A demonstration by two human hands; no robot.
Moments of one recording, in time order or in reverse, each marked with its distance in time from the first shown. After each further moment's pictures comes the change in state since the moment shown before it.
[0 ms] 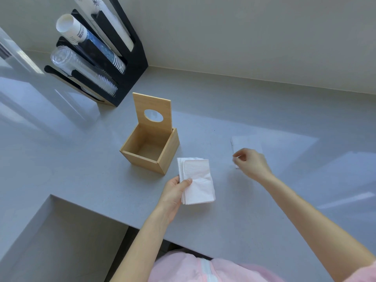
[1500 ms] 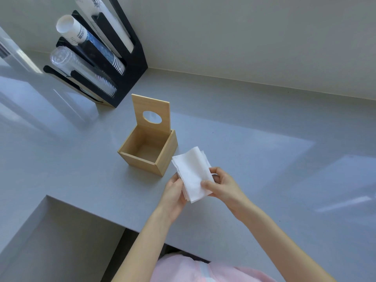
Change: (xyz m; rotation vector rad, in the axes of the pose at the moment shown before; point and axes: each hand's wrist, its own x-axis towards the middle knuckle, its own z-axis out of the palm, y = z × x) left_hand 0.004 0.003 0.011 -0.129 -0.088 0.080; right_hand -0.074 -0.036 0.031 0.695 -0.403 -0.011
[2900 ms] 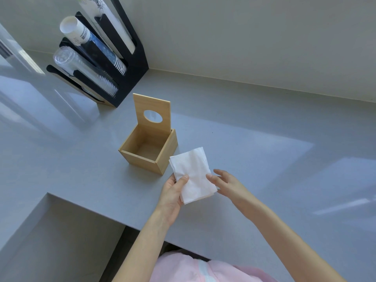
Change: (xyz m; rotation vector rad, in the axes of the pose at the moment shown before) left_hand -0.012 -0.005 -0.006 -0.064 0.009 0.071; right_hand -0.001 0.011 -0.018 -0.131 0.002 0.125
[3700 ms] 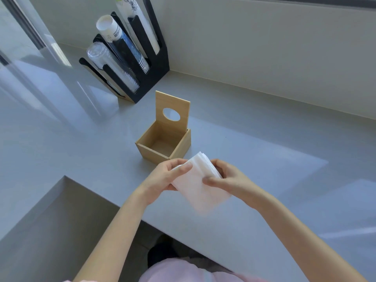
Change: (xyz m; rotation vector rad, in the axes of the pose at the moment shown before) left_hand -0.022 0.065 -0.029 0.479 -0.167 0.079; right_hand -0.010 -0.046 0.010 -0.169 -0.252 -0.260
